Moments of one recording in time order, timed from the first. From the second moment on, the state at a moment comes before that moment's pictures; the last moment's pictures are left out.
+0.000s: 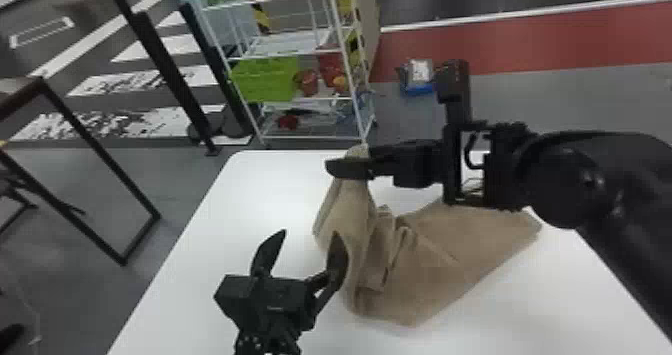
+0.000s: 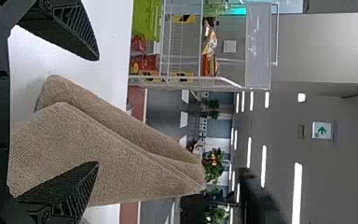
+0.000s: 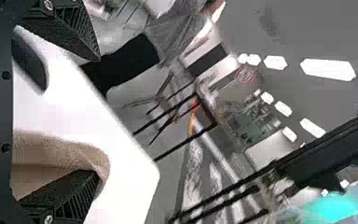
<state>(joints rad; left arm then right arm) 0.57 0.11 0.04 -1.93 0.15 -0.15 0.04 -0.55 0.00 0.54 -1.38 -0.66 0.77 0.50</state>
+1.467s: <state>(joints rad) 0.58 0.11 0.04 -1.94 0.10 -0.15 0.02 -0.35 -0.05 0.16 -1.63 -0.61 1.05 0.41</state>
